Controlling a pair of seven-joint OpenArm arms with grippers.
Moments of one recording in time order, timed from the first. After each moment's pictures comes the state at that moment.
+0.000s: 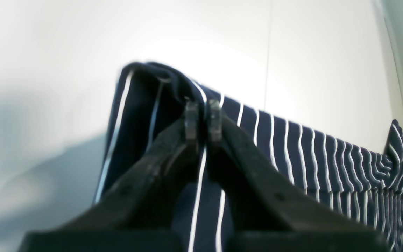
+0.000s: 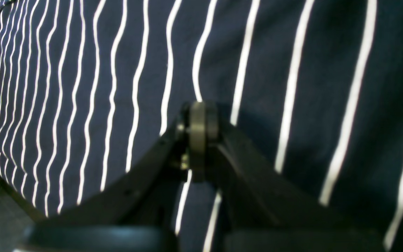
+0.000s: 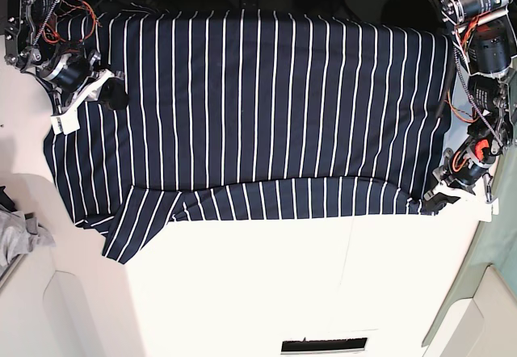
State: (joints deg) left arm -13.5 -19.3 -24.8 54.4 -36.7 -26.8 32.2; right arm -9.6 18.2 11.6 69.7 36.5 34.3 -38.4
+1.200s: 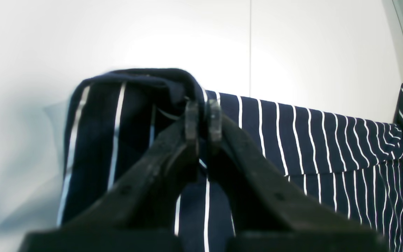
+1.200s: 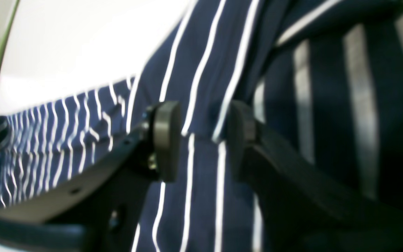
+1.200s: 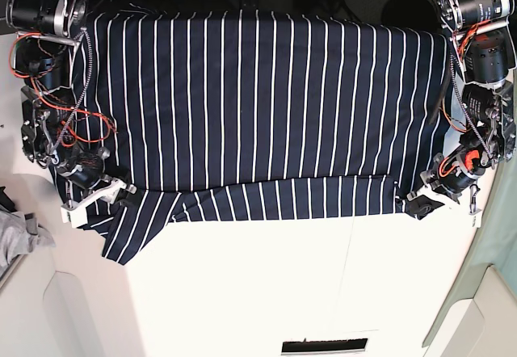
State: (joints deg) left arm -14.9 -19.3 -19.6 54.4 -33.6 -27.1 34.3; right arm 21.0 12.5 11.7 42.3 30.8 30.5 -32.2
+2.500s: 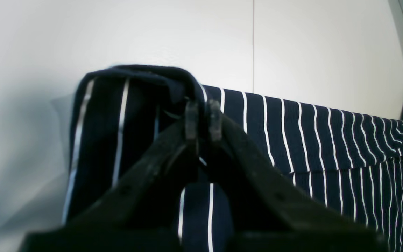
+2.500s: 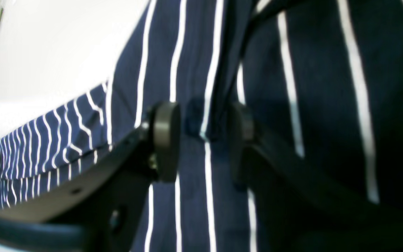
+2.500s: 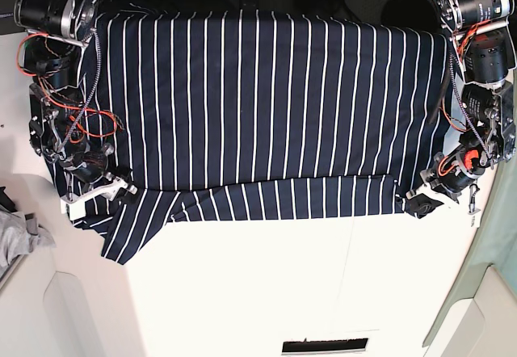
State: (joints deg) left arm -14.9 -19.3 -19.6 54.4 -32.4 -27.1 34.2; right arm 21.2 10.6 15.3 39.2 28.7 26.3 -28.7
